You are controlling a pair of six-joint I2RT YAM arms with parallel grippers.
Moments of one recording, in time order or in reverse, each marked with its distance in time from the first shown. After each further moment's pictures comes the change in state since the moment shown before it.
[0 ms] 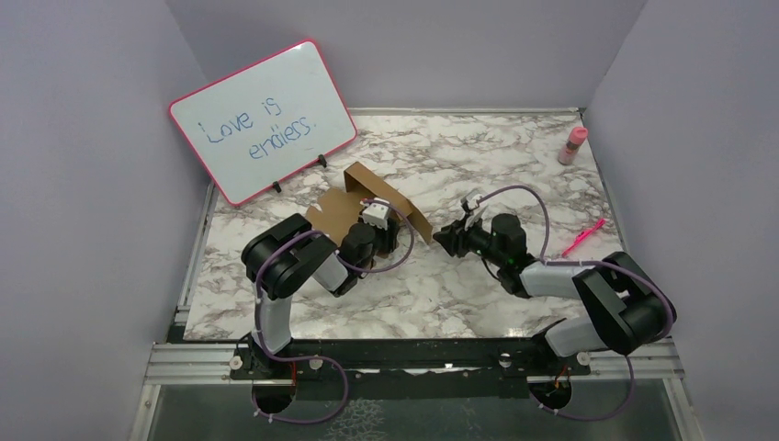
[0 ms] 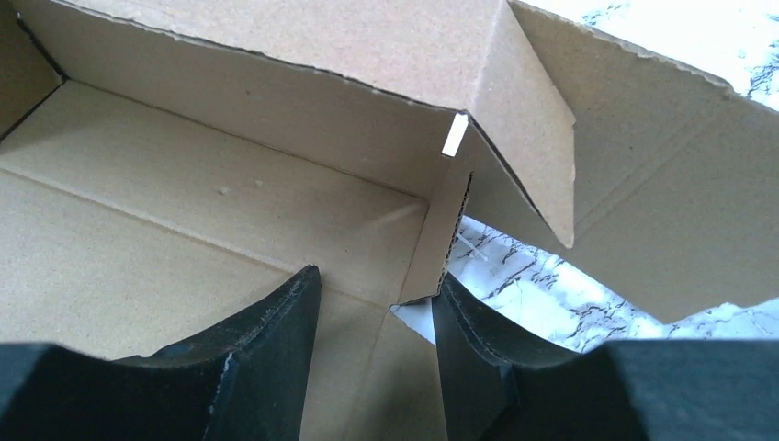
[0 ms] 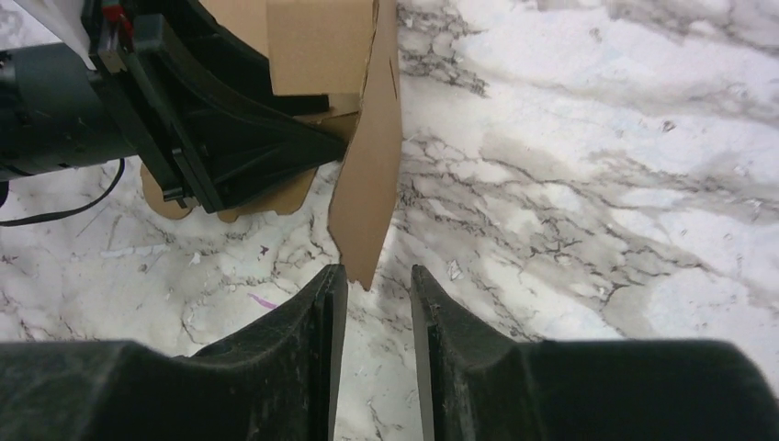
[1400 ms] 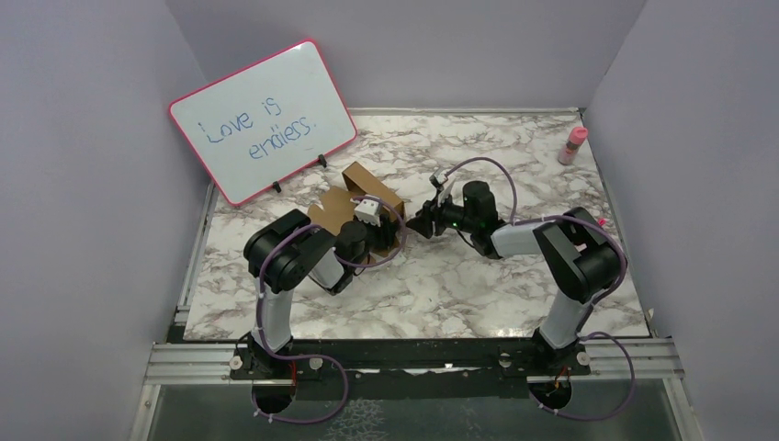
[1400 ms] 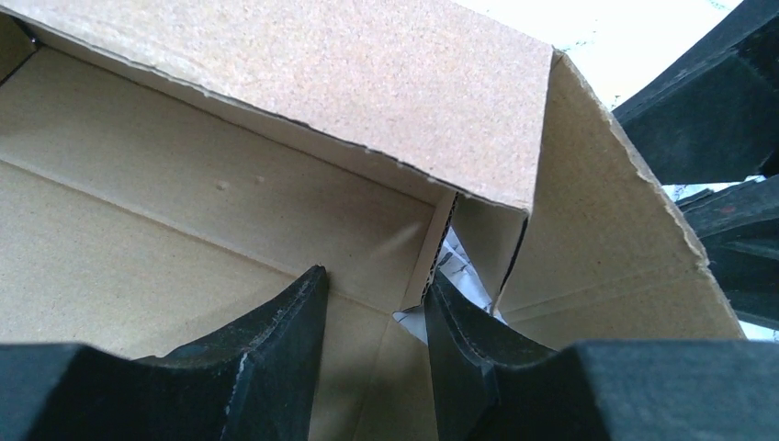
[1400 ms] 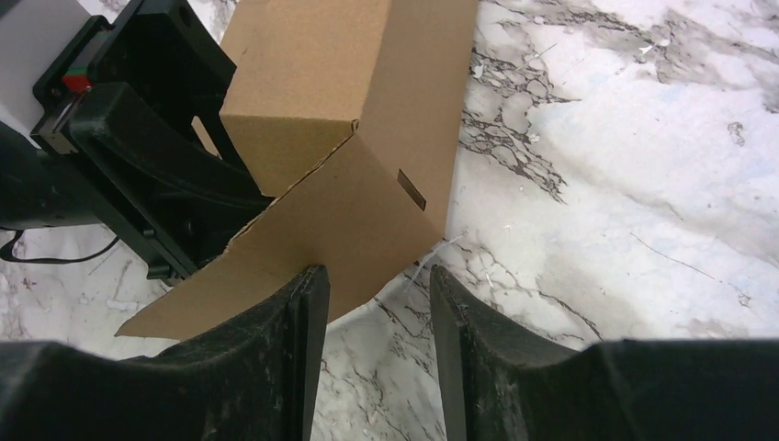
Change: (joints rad) left arm 0.064 0.045 -0.017 0.110 0.133 -0.105; right arm -0.002 0.322 0.371 -0.127 -0.206 -0.026
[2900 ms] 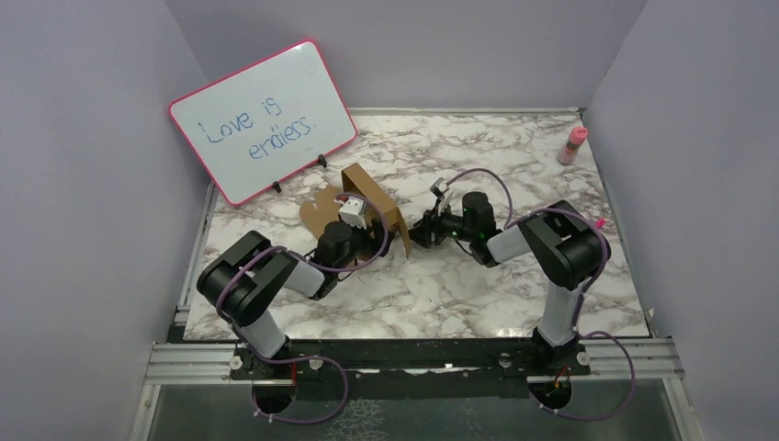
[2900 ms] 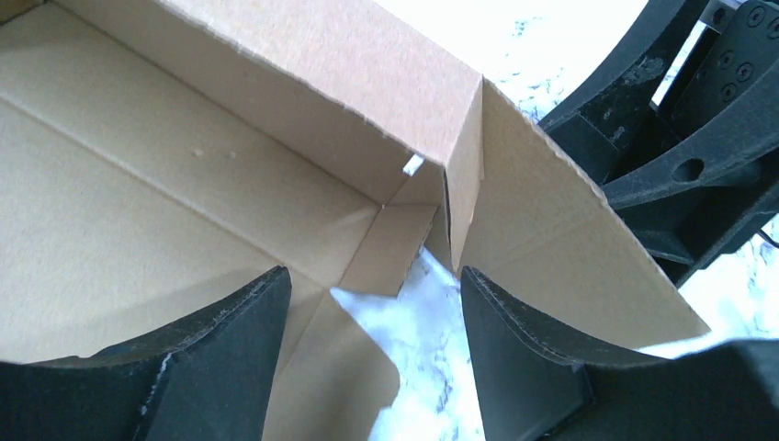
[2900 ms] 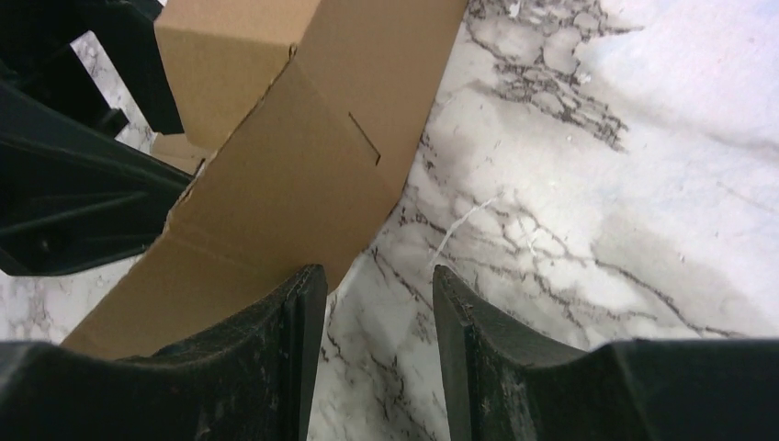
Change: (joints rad) left arm 0.043 -0.284 -0.105 -0.238 0.103 -0.104; right arm 0.000 0.129 -0.045 0.196 -0.056 0.109
